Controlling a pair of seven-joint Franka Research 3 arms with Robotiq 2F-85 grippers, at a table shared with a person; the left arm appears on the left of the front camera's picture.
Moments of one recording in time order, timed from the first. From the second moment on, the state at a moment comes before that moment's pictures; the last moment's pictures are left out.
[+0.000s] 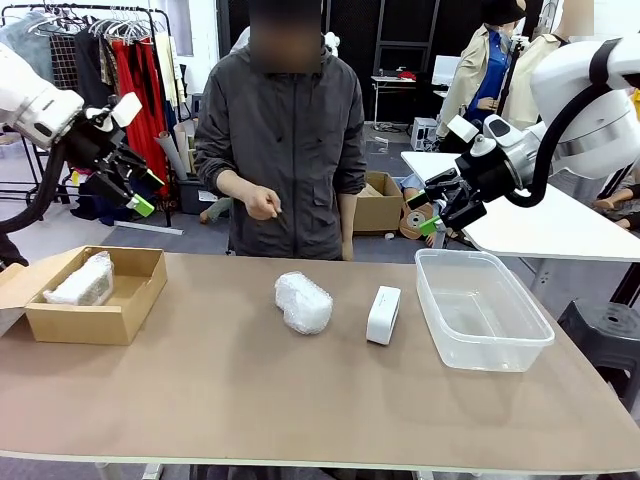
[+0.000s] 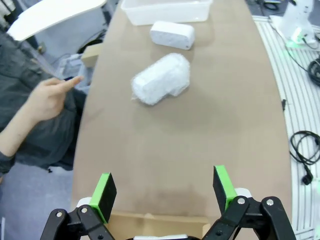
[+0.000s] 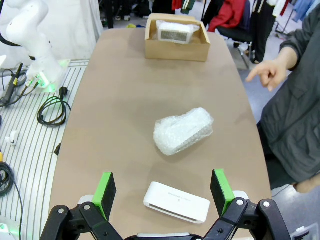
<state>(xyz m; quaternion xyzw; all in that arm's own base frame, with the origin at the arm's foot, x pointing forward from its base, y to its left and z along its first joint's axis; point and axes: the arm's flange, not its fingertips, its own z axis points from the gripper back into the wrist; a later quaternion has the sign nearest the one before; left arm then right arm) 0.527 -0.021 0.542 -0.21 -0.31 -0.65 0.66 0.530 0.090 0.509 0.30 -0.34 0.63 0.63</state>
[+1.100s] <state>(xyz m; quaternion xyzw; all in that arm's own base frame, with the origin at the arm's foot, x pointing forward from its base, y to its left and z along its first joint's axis) 0.530 -0.025 0.540 -0.23 -0.30 -0.67 0.64 0.530 0.090 0.509 0.30 -0.34 0.63 0.63</state>
